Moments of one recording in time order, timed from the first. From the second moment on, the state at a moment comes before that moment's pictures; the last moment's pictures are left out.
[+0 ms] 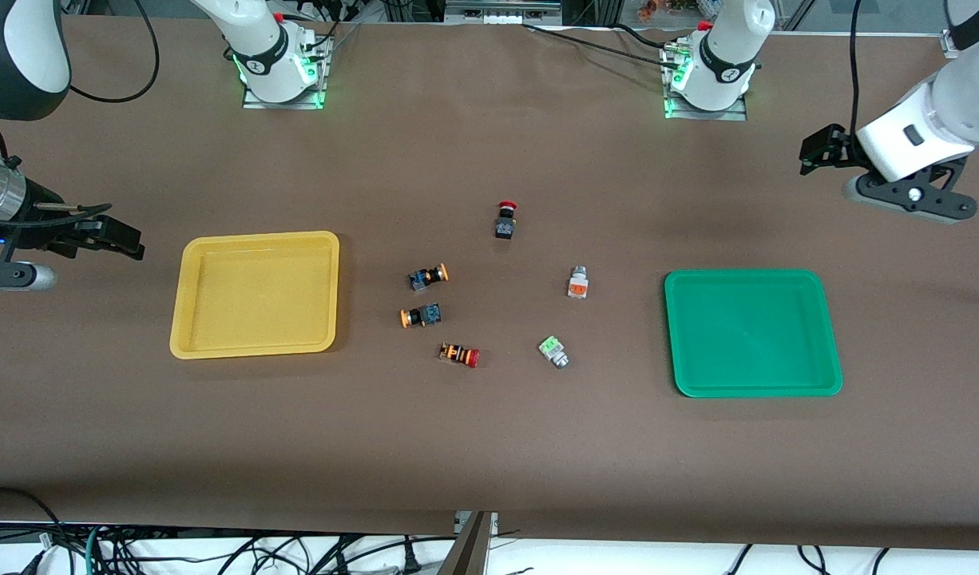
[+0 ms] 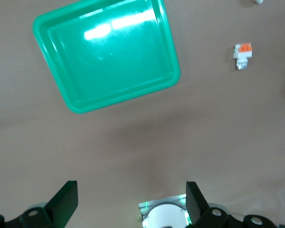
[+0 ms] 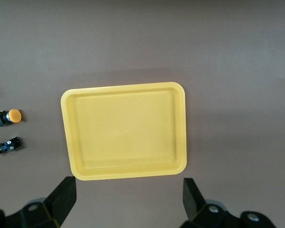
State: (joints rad) left arm -0.08 0.02 -0.02 -1.65 0.03 1.41 0.18; right arm 0.05 0.21 -0.04 -1.48 -0.01 1.64 0.03
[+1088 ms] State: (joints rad) left arm -0.27 0.41 -0.12 -1.69 -0.10 1.79 -0.38; right arm 0.47 0.43 -0.03 -1.48 -0.02 1.94 0.73
